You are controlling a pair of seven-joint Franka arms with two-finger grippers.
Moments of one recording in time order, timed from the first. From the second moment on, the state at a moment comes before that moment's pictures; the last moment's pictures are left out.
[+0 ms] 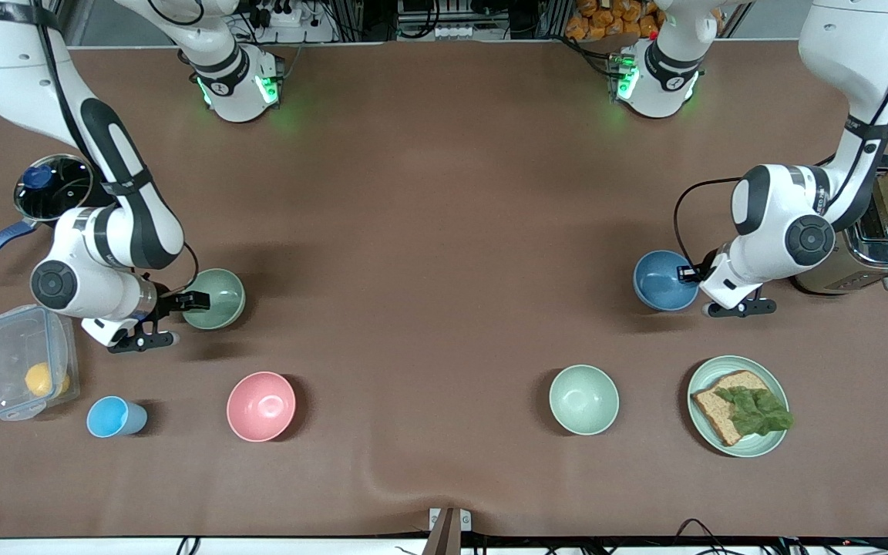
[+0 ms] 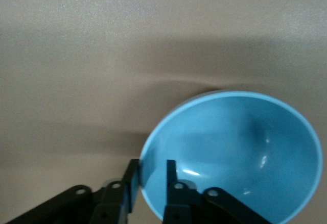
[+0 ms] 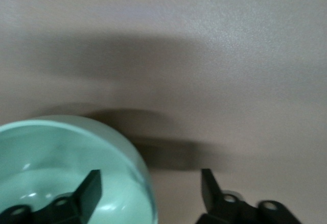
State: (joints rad) left arm 0.16 0.35 -0.19 -2.16 0.07 2.33 -0.15; right arm -0.14 0.52 0.07 -1.98 -0.05 2.34 -0.17
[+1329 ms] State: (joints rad) left arm 0.12 0.29 -0.33 -1.87 0.05 2.05 -0.29; right arm 0.35 0.47 0.12 -1.84 0.20 2.33 0.31
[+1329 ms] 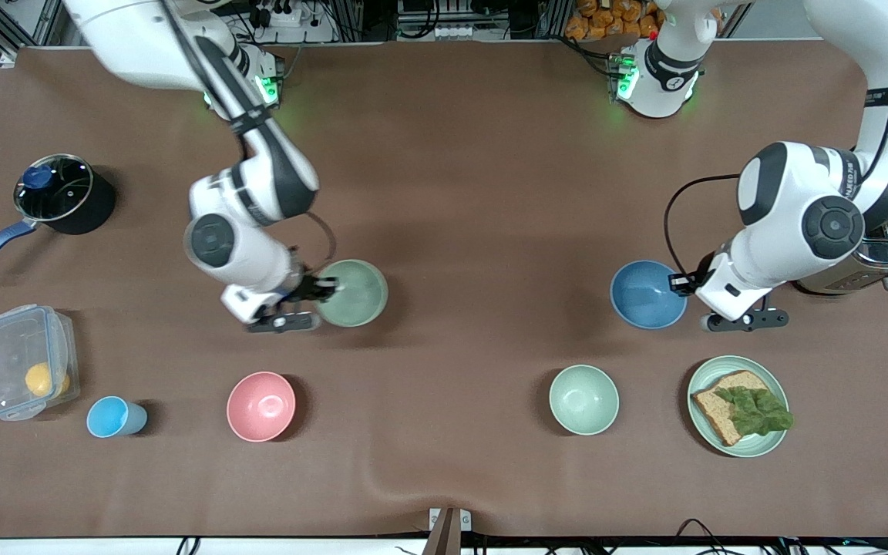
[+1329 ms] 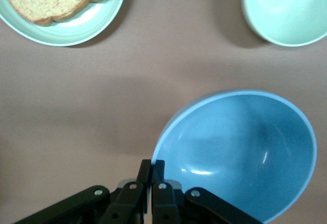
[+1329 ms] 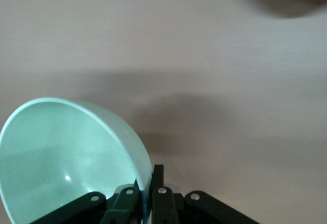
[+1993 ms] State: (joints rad) left arm 0.01 0.31 -0.34 -1.83 0.05 2.04 -0.40; right arm 0.44 0.58 0.11 -1.79 0.23 2.48 0.48
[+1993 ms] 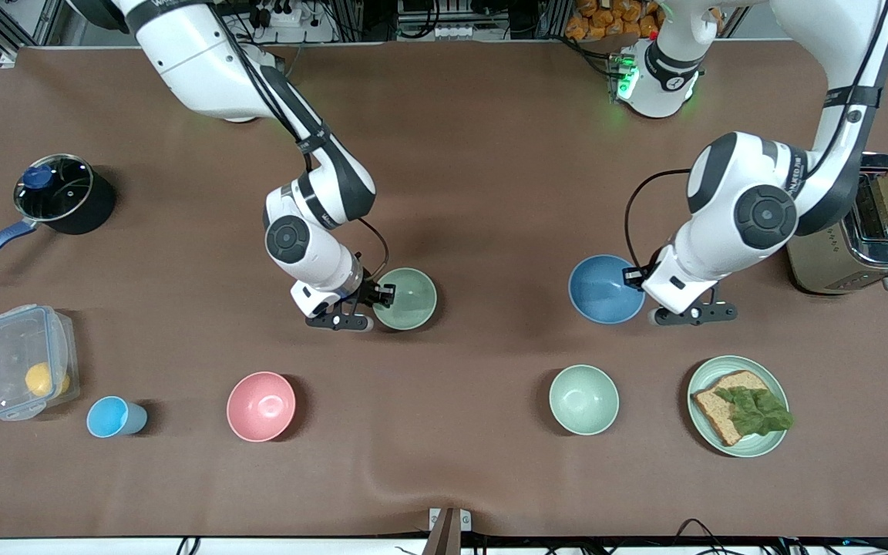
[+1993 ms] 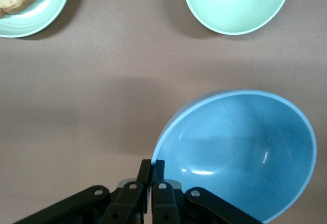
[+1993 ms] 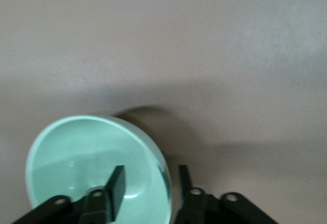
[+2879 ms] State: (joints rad) left arm -0.38 0.59 -0.34 -1.49 0.05 2.05 -0.98; right arm 0.39 0.62 0.09 -1.69 0.24 2.37 1.27
